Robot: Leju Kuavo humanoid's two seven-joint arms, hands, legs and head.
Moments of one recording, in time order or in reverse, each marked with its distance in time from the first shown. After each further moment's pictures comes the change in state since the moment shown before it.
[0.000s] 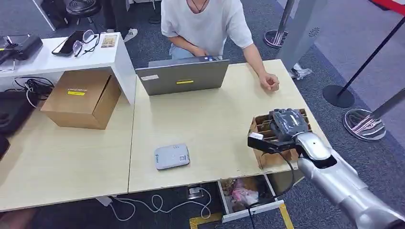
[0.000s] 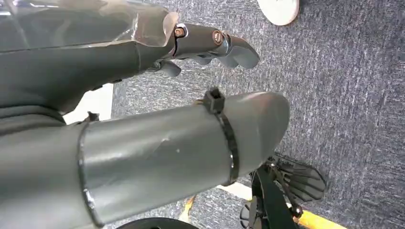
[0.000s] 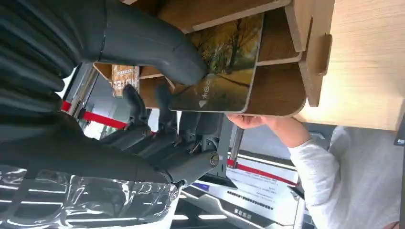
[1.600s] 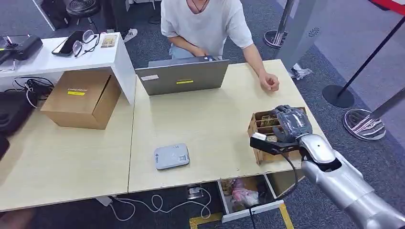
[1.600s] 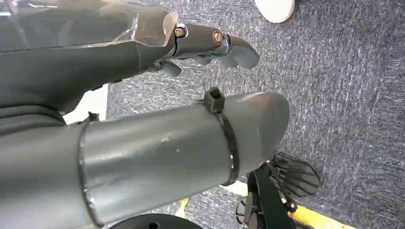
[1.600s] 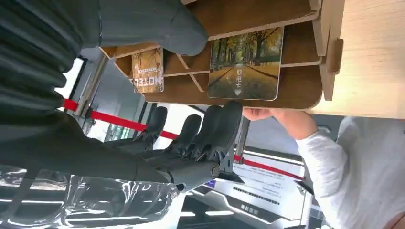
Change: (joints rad) left arm 0.003 0.000 0.000 0.000 0.013 -0.017 -0.022; right arm 0.035 -0.043 -0.002 -0.085 -0.015 -0.012 0.043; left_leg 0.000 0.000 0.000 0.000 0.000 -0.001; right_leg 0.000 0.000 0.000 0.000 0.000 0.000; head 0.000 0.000
